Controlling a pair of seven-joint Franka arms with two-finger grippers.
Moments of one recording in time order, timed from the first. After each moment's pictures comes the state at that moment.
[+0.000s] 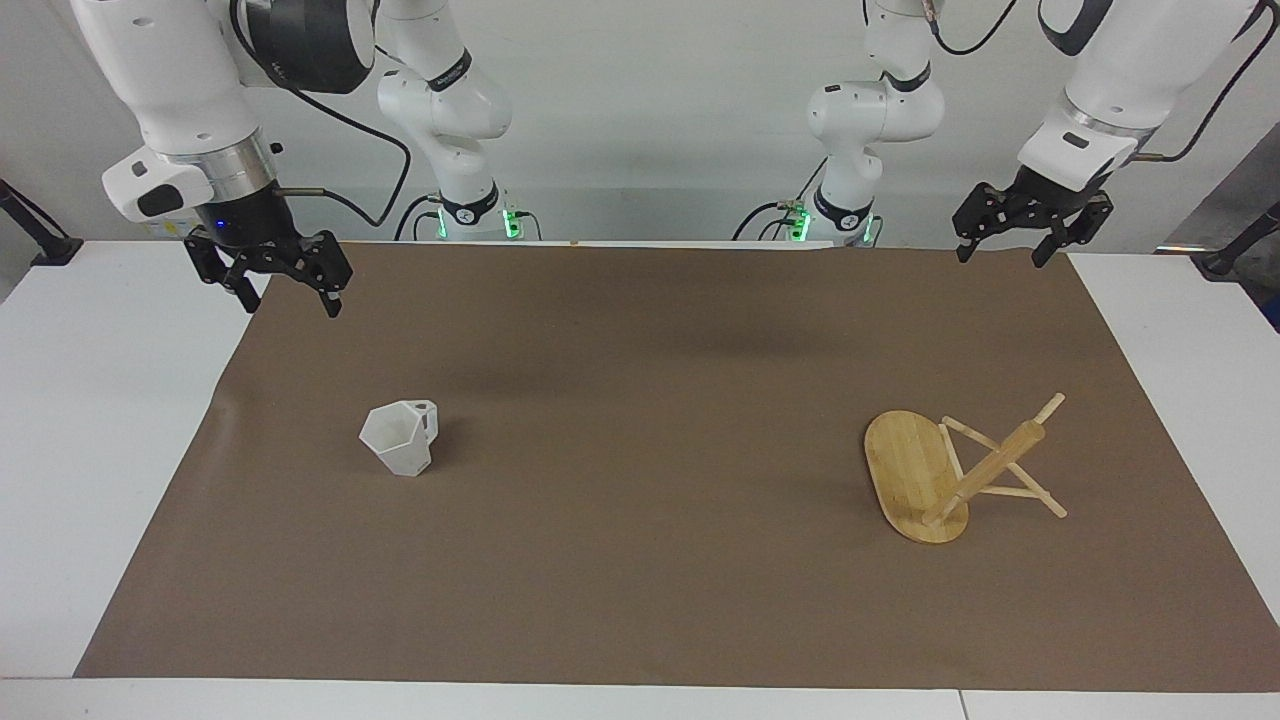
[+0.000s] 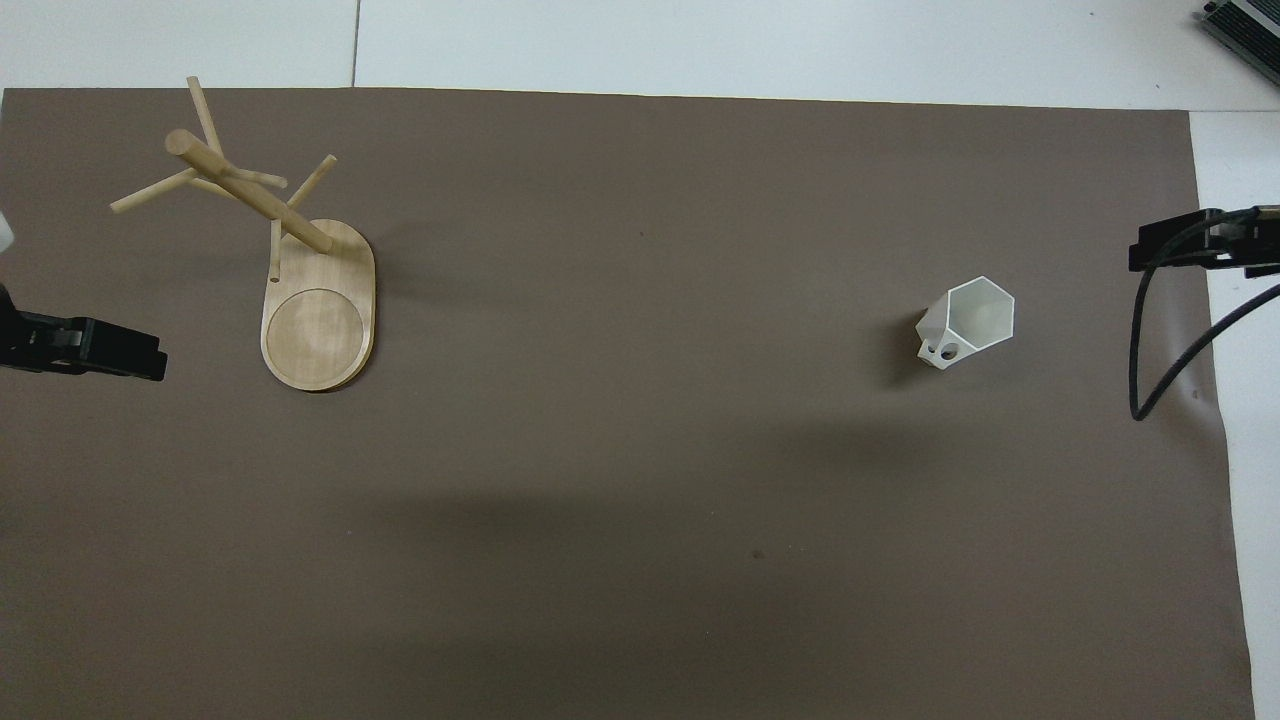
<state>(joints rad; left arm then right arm) -0.04 -0.09 -0.05 -1.65 -0.02 1.53 0.04 -0.25 0.07 0.20 -1.52 -0.04 1.70 0.02</state>
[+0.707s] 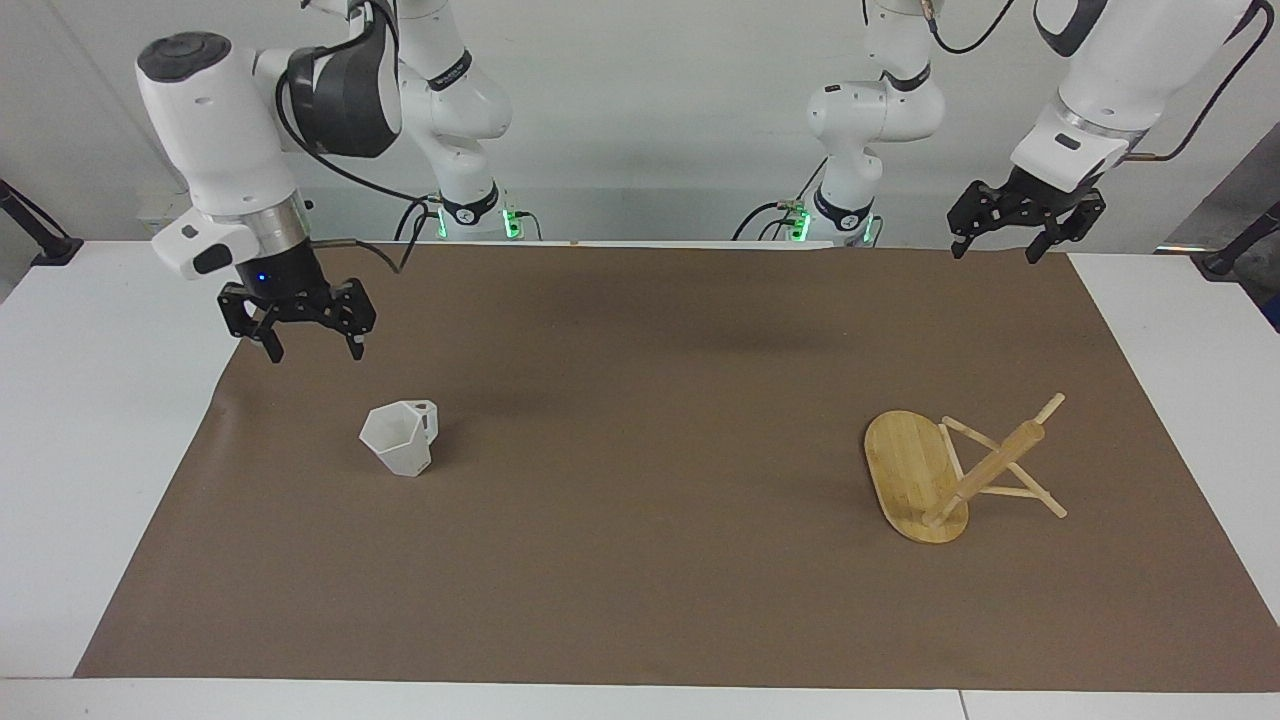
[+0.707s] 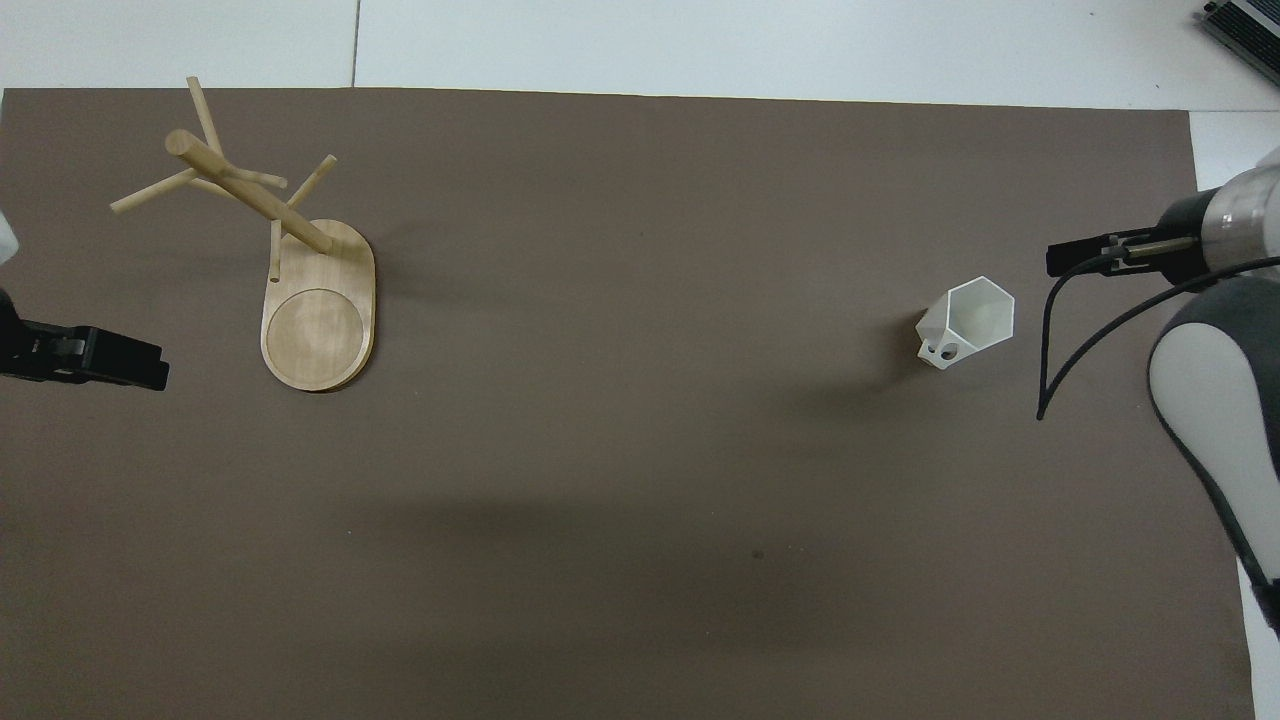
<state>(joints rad) -0.04 -0.10 -0.05 -1.65 -0.02 1.51 0.04 -0.24 0.08 0.21 -1.78 -0.04 2.06 -0.11</state>
